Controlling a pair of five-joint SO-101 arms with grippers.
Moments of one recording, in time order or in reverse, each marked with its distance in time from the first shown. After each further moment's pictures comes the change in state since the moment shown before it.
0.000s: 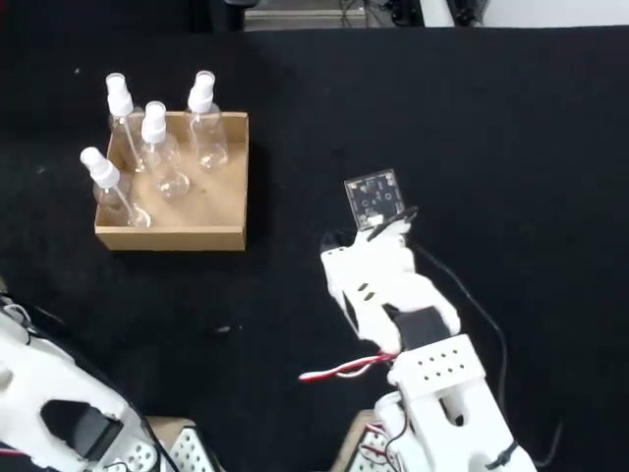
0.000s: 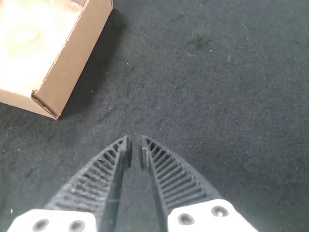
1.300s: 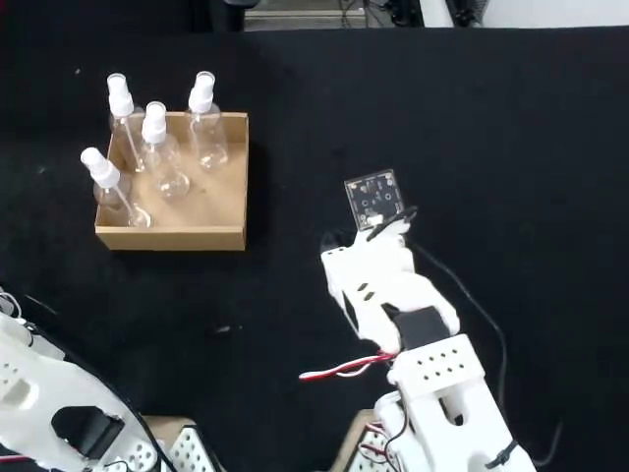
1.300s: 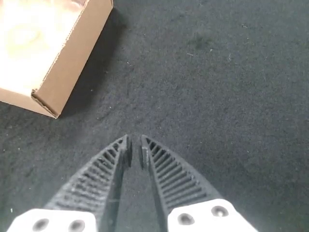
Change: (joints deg) left arm 1.1 -15.2 4.9 10.5 0.0; right arm 0.0 0.0 0.0 0.0 0.0
